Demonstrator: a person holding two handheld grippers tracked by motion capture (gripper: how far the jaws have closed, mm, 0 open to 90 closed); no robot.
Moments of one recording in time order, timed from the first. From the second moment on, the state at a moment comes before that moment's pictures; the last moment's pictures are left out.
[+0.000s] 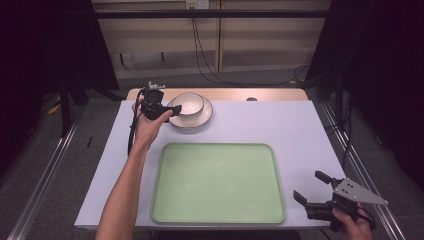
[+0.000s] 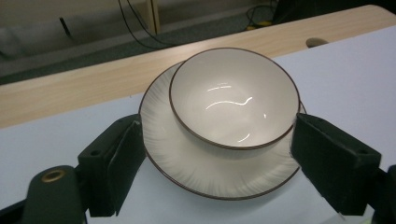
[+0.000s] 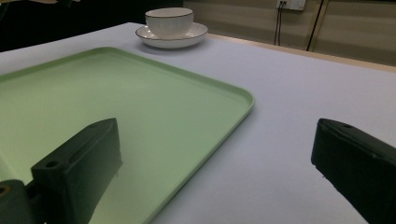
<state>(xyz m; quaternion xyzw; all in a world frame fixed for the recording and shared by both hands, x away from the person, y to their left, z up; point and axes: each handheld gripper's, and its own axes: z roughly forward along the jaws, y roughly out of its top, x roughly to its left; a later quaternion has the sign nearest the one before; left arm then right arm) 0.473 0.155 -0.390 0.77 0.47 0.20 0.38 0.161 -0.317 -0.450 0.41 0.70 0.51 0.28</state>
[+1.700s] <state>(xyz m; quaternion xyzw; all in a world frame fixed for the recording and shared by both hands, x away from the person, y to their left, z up) 0.561 0.140 -0.447 0.73 0.61 0.10 0.30 0.160 -0.320 -0.452 0.41 0.70 0.51 0.28</state>
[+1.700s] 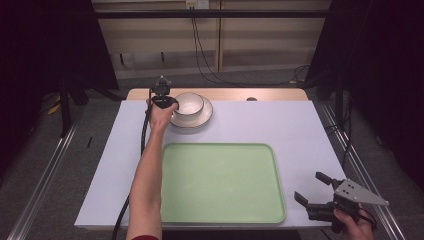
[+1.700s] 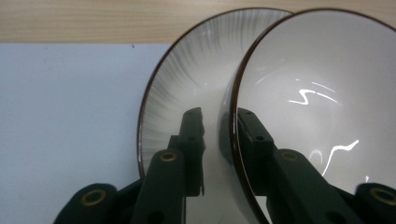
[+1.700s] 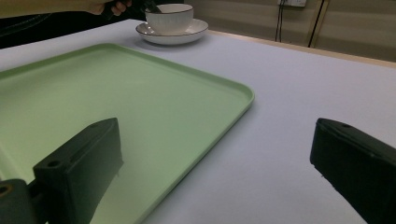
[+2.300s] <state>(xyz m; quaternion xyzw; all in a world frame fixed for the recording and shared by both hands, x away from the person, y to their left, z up) 0.563 0.143 -0.449 0.71 0.63 0.06 0.31 0.160 -0.320 -0.451 0.42 0.70 0.51 0.28</state>
